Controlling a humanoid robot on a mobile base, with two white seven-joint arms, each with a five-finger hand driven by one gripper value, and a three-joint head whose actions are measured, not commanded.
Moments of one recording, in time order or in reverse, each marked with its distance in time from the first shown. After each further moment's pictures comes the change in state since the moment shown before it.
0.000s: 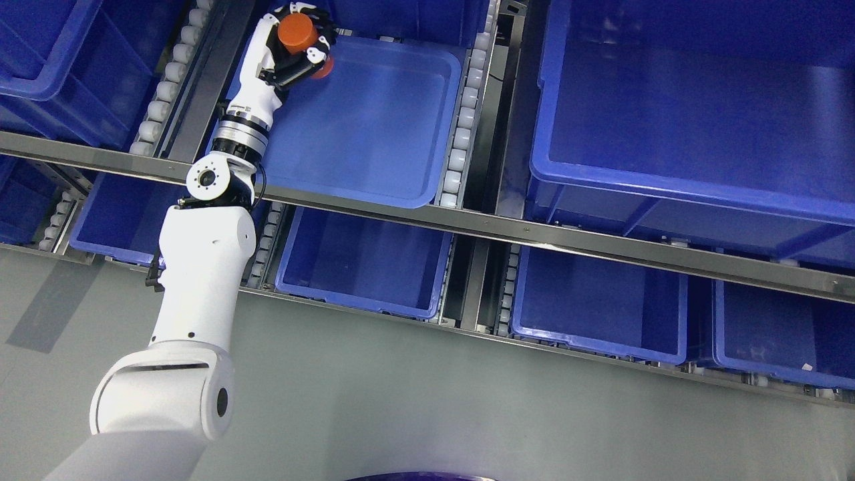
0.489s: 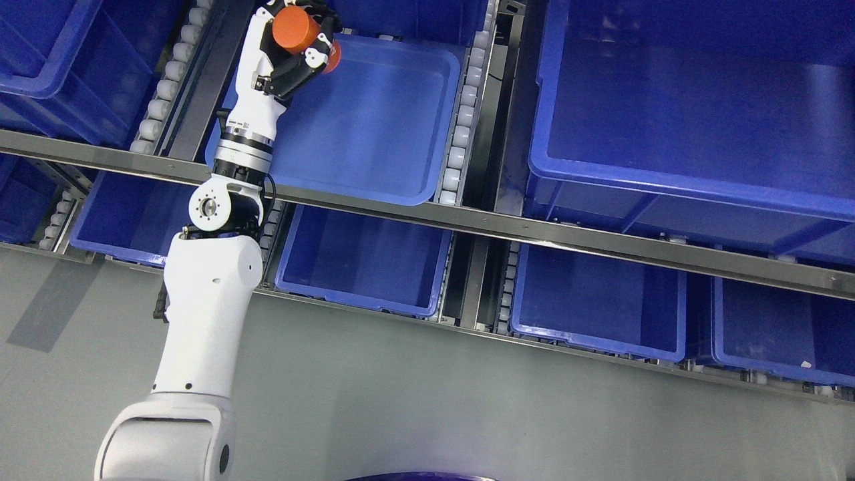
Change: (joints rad) left arm 0.198 0.000 -0.102 -0.318 0.133 -0.047 0.003; right arm 0.000 0.000 0.000 0.000 0.000 -0.001 0.000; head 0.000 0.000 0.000
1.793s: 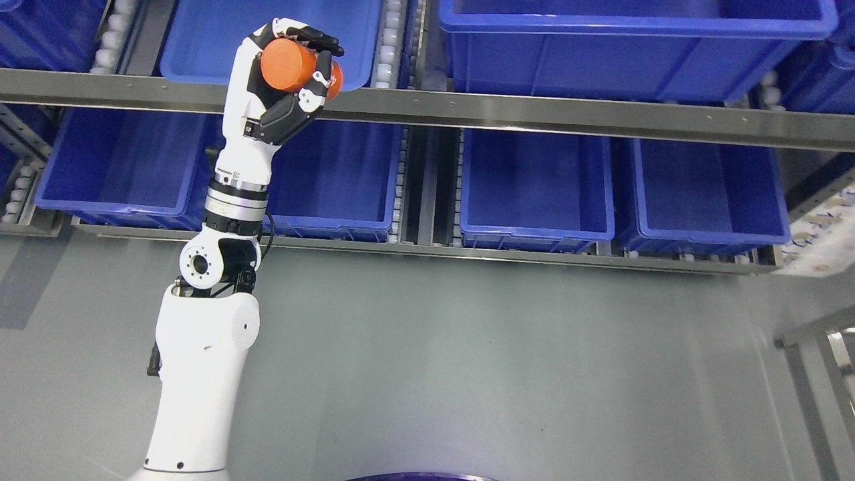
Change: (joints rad) left arm 0.203 0.000 -0.023 -0.330 0.025 -0.036 0.008; right arm 0.000 0.000 0.000 0.000 0.000 0.000 0.000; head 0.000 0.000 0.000
